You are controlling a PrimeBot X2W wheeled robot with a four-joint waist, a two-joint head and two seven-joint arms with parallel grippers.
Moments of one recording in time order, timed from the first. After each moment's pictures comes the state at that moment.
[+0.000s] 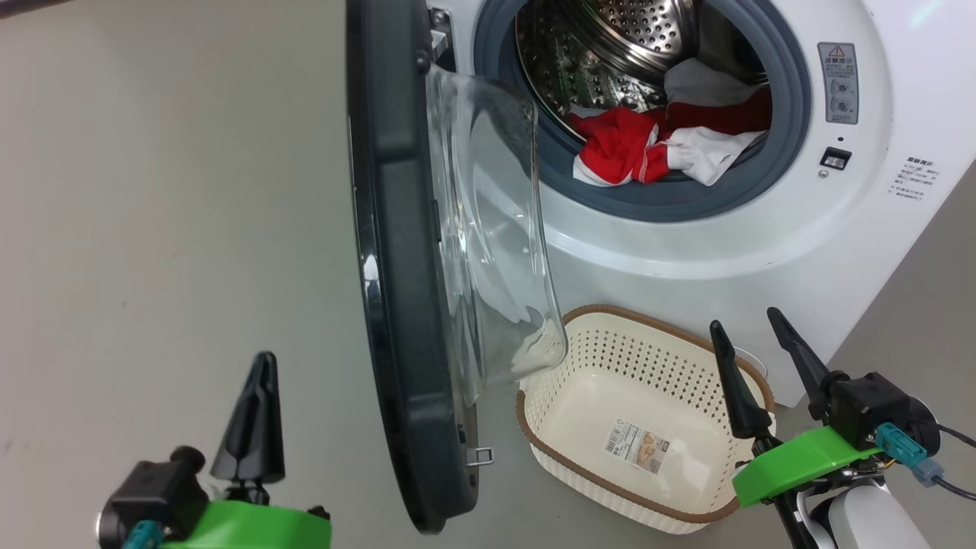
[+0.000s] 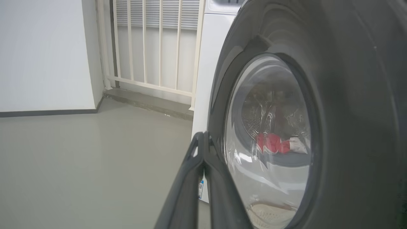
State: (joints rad) left arm -0.10 0.04 -0.06 0.13 -0.28 0.00 -0.26; right arm -0.15 -0.05 0.02 0.30 0.20 0.13 -0.26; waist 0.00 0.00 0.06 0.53
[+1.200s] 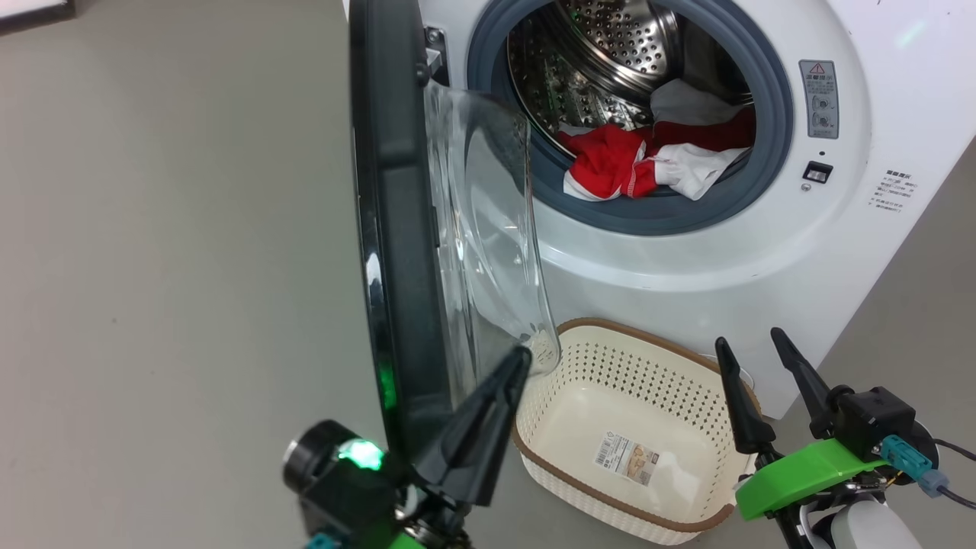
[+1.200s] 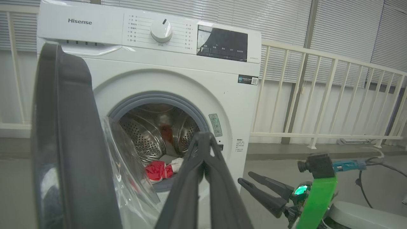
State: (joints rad) left arm -0.16 0.05 -0.47 -0.23 -0.29 -0.04 -0.10; right arm -0.12 -0.05 0.01 0.32 0.25 0.13 -0.26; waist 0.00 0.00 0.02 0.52
